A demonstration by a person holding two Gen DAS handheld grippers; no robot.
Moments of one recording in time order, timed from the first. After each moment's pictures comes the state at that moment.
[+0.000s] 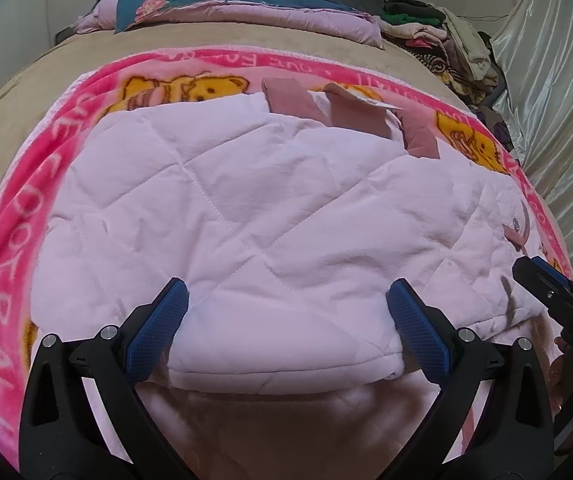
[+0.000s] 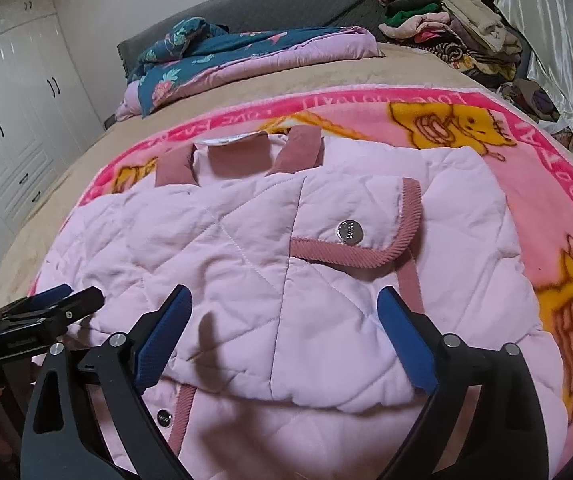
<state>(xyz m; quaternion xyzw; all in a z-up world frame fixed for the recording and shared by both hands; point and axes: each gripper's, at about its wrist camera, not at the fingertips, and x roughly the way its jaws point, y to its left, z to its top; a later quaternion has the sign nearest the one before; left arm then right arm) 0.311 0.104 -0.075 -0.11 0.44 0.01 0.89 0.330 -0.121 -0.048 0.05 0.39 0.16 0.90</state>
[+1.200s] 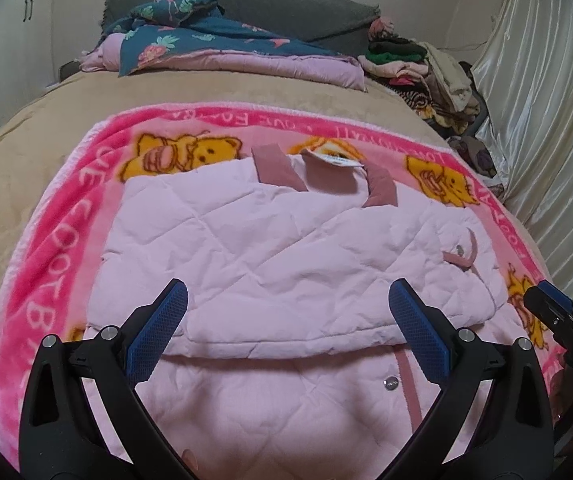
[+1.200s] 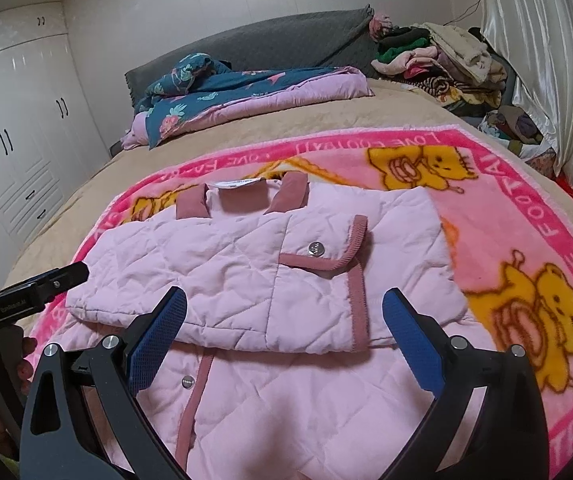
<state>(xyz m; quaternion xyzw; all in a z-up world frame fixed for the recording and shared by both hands) 0.266 0.094 -0.004 -0.11 0.36 0.01 0.93 0.265 -0.156 0.010 0.05 0.33 0.15 0.93</state>
